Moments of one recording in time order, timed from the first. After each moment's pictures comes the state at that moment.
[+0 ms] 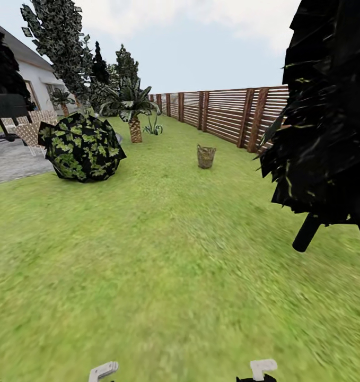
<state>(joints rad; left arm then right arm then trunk) -0.31 0.00 0.15 -0.38 0.16 0.21 0.00 -0.41 0.00 0.01 -0.13 0.08 -0.15 -0.08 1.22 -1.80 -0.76</state>
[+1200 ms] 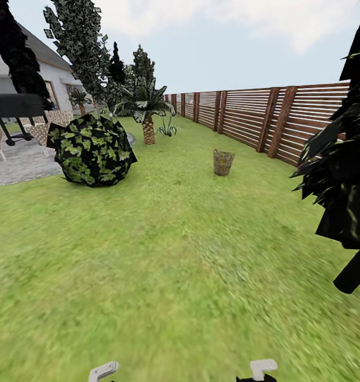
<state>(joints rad) -0.31 0.00 0.15 -0.38 0.16 0.21 0.00 -0.41 0.00 0.01 -0.13 0.08 -0.15 -0.08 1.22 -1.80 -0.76</state>
